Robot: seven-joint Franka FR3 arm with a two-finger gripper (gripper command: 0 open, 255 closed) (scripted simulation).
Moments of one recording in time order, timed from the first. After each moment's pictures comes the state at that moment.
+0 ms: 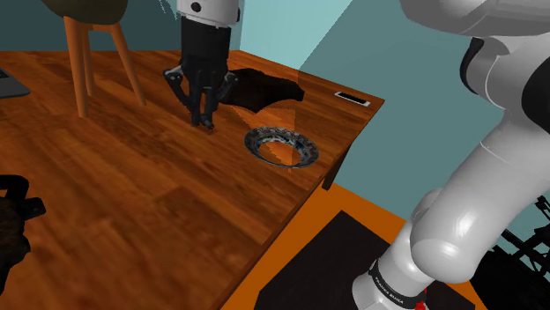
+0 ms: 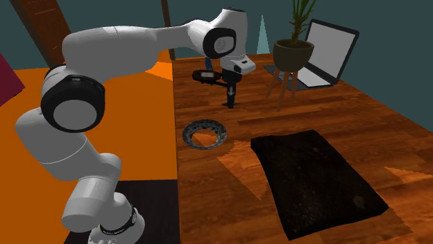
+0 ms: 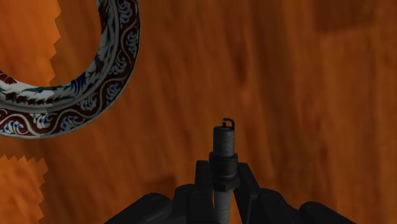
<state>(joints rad) 0.08 -0.04 0.49 -1.65 0.03 1.65 0.70</state>
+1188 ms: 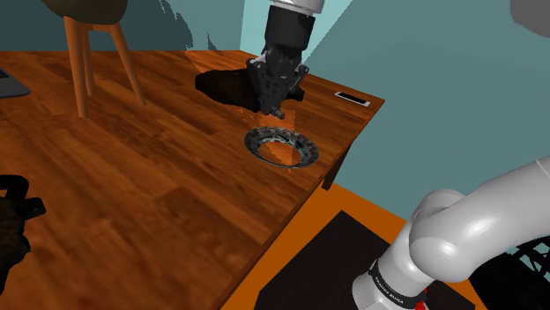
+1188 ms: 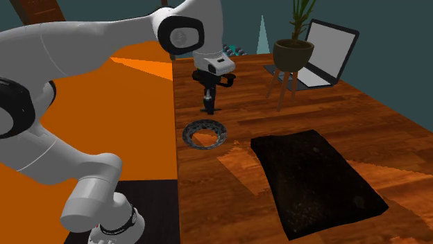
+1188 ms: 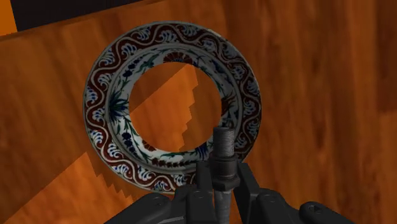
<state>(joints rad) 0.05 -0.42 0.34 -1.91 0.15 1.54 0.50</state>
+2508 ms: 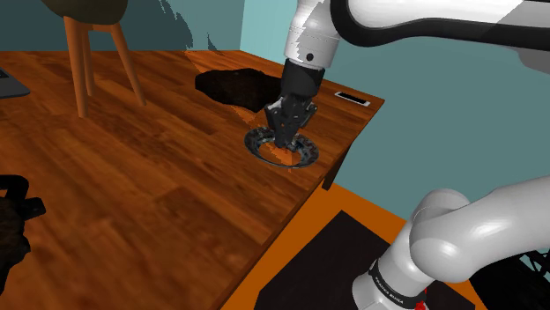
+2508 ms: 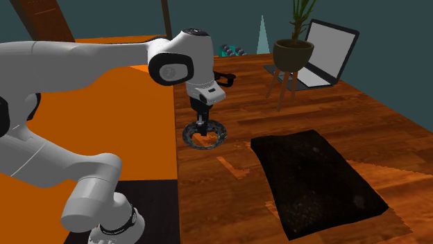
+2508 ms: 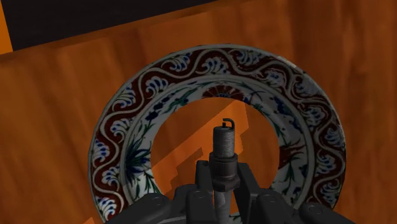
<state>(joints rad) 0.06 -0.58 0.30 -2.23 0.18 1.69 0.42</state>
